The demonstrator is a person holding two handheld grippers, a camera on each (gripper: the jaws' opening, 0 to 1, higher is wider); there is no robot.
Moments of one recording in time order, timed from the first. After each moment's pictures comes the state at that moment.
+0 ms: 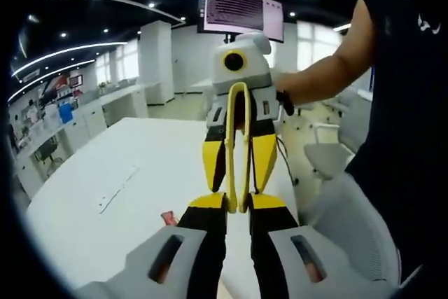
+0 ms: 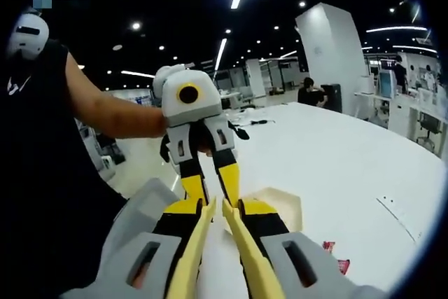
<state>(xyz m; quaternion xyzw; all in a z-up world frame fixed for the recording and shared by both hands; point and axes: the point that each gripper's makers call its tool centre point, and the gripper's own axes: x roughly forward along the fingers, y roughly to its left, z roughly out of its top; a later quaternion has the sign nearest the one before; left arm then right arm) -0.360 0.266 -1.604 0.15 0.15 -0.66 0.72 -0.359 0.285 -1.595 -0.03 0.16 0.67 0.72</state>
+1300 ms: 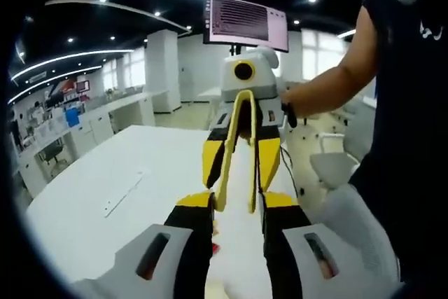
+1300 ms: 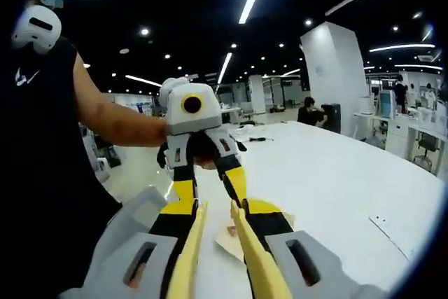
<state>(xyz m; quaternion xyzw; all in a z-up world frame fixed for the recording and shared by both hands) -0.352 0.271 -1.591 0.11 0.13 -0.64 0.75 -0.350 0.283 -1.576 -0.04 0.11 0.66 0.74</state>
